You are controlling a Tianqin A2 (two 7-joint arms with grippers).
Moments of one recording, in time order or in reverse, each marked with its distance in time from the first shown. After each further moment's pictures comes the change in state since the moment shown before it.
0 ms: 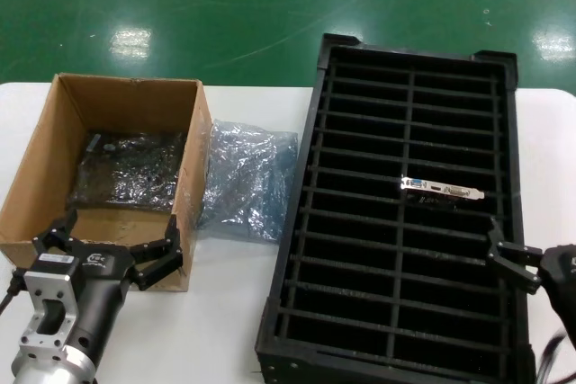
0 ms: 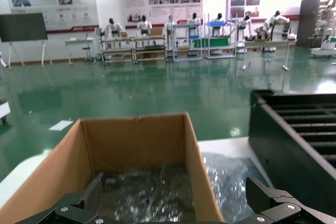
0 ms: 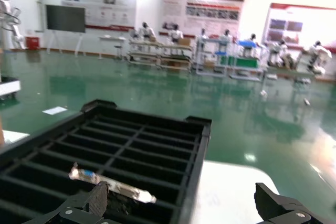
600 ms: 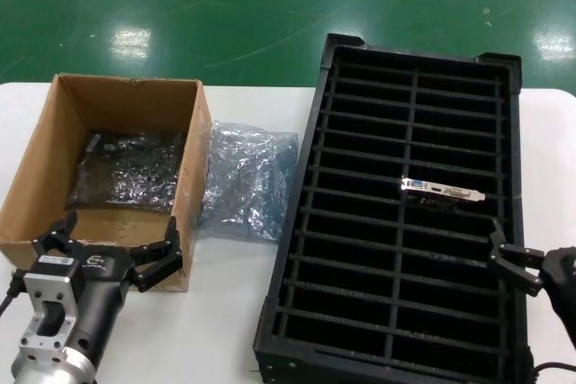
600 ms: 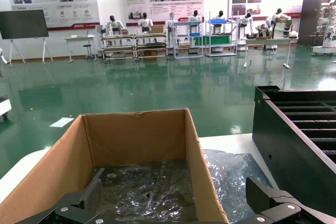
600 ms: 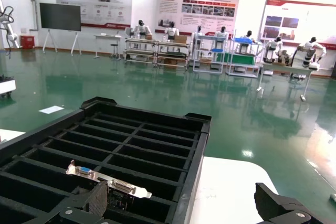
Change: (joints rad) left arm 0.012 0.008 -0.007 0.005 0.006 0.003 -0.004; right arm -0.025 0.002 0.004 0.006 0.033 0.019 -0.012
